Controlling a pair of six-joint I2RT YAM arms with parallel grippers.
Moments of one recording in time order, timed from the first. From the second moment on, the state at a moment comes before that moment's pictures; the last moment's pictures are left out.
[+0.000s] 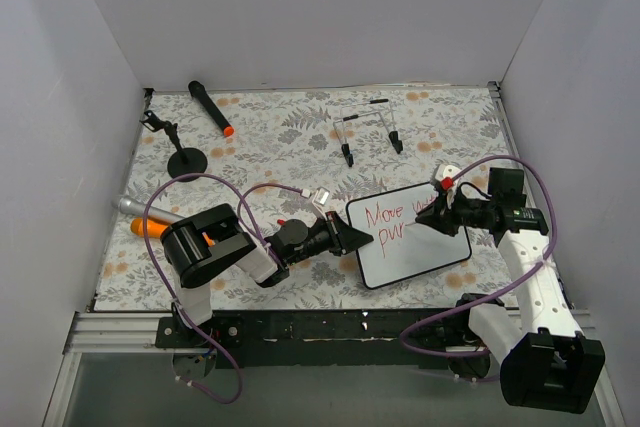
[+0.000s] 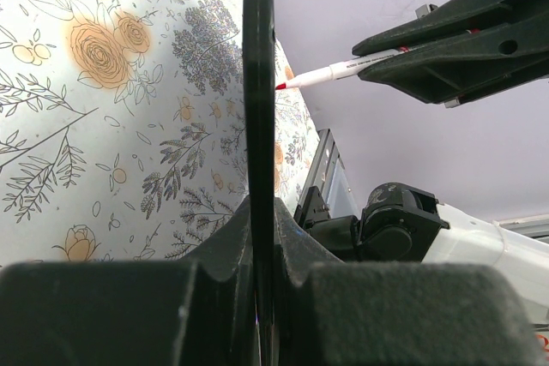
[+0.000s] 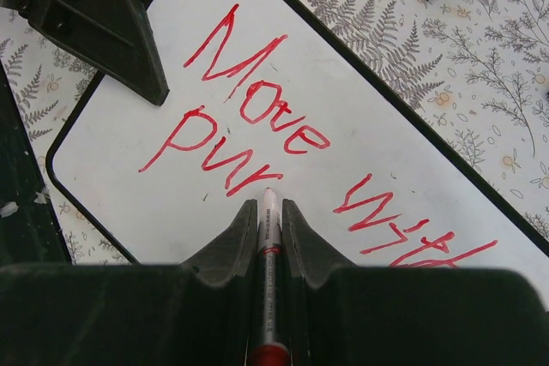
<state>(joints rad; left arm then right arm) -0.99 1.83 0.47 1.33 0.14 -1.06 -0.07 0.93 0.71 -0.72 -1.00 -0.84</state>
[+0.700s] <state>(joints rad) -0.99 1.83 0.47 1.33 0.14 -1.06 -0.07 0.93 0.71 -0.77 -1.00 -0.92</state>
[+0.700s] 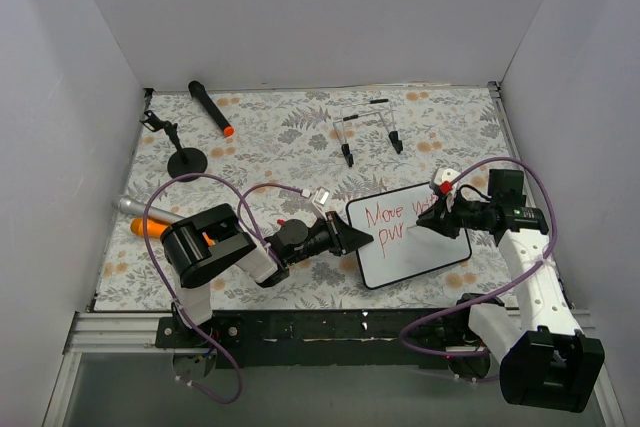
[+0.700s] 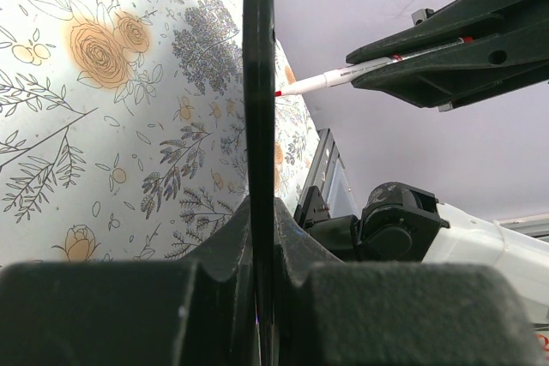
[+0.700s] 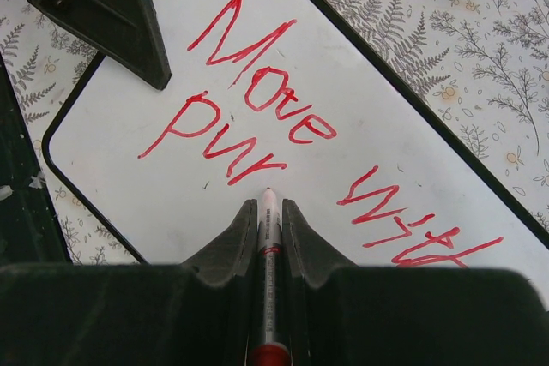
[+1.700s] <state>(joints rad) -0.99 1.83 0.47 1.33 0.15 -1.07 -0.08 0.98 0.72 -0.72 -1.01 -0.86</state>
